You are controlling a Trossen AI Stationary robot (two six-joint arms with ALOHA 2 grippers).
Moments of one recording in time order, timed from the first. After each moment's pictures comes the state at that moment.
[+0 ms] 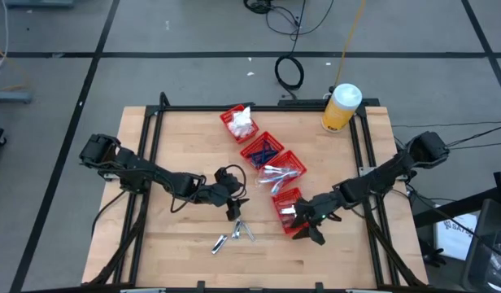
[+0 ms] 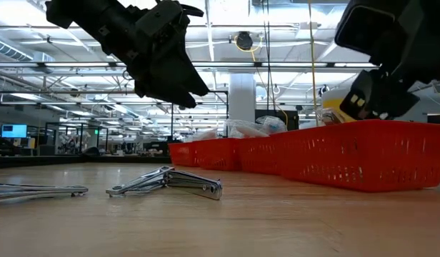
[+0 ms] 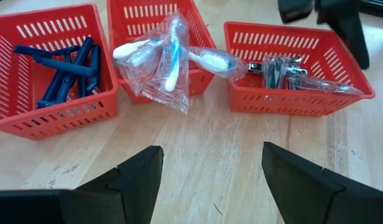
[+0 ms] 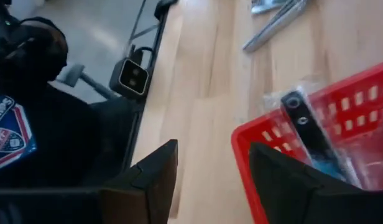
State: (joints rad) left arm -0.27 1.59 0.84 0.08 -0.39 -0.45; right arm 0.42 1.39 0.50 0.36 -0.19 0.65
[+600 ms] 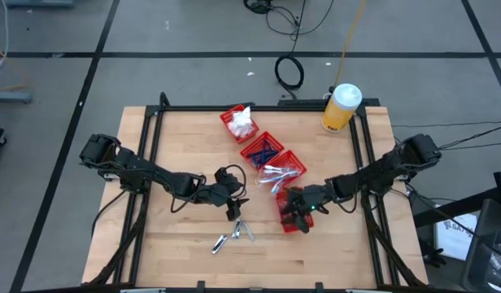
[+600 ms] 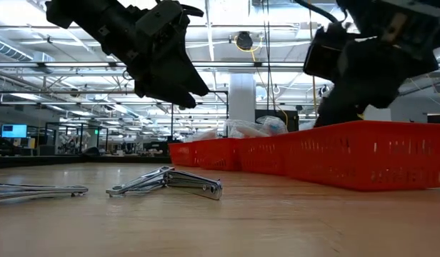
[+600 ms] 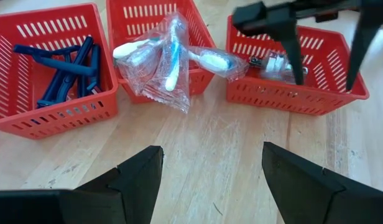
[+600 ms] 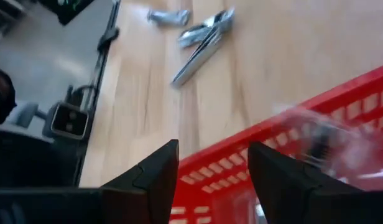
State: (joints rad) left arm -0.27 1.59 0.84 0.08 -0.39 -0.46; right arm 0.30 1.52 0.50 0.46 -0.13 0.66
